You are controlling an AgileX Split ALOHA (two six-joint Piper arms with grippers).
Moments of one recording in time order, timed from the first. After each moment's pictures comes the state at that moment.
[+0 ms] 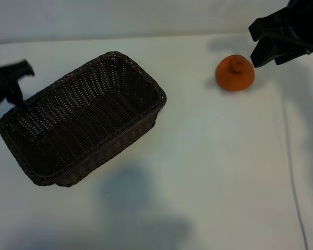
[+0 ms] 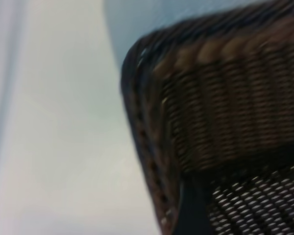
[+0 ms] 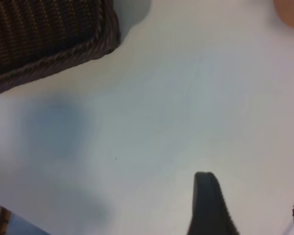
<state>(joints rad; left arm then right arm) -0.03 1.49 -1.11 -0.08 1.04 -0.51 0.12 1.58 -1.49 0.34 1.22 -0.11</state>
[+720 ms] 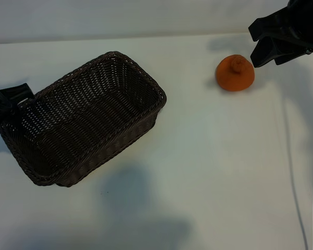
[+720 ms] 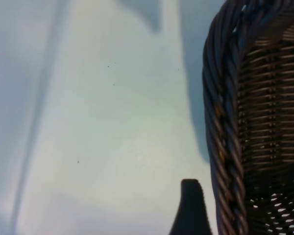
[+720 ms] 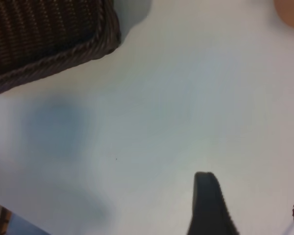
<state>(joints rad) -0.03 1.49 -1.00 0.00 0.97 -0.60 0.12 1.58 -1.49 0.35 1.22 -0.11</state>
